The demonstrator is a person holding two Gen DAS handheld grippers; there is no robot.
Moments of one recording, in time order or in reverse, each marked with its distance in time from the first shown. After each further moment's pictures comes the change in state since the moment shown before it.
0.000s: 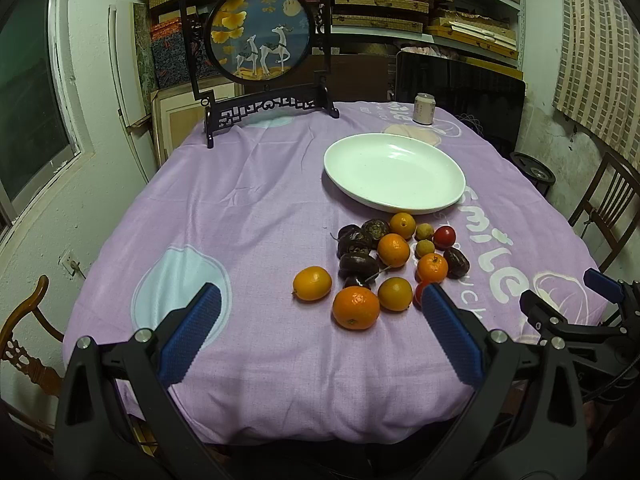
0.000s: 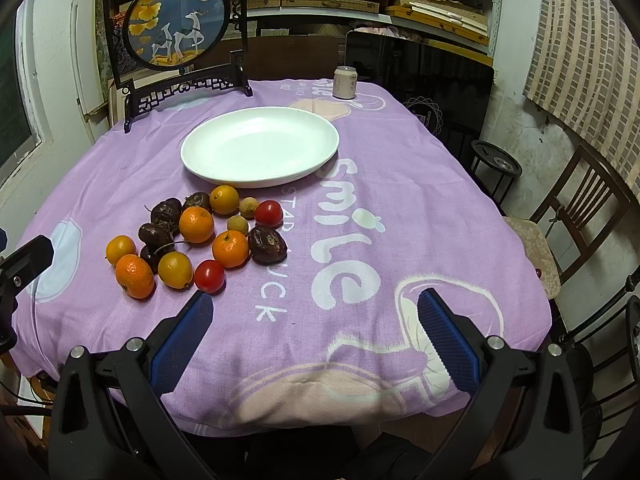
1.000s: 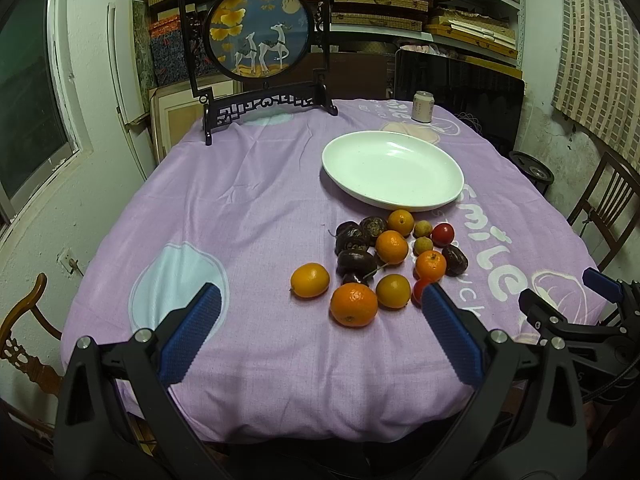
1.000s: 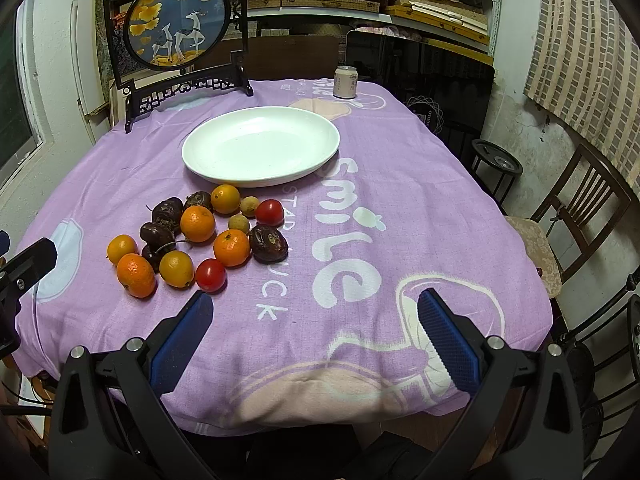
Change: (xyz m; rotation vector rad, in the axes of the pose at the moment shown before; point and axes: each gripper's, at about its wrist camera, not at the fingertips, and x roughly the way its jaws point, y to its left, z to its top) left arm -0.001 -0.002 -0.002 -0.002 0.001 -0.002; right arm 0.001 0.000 0.000 0.002 0.001 0.000
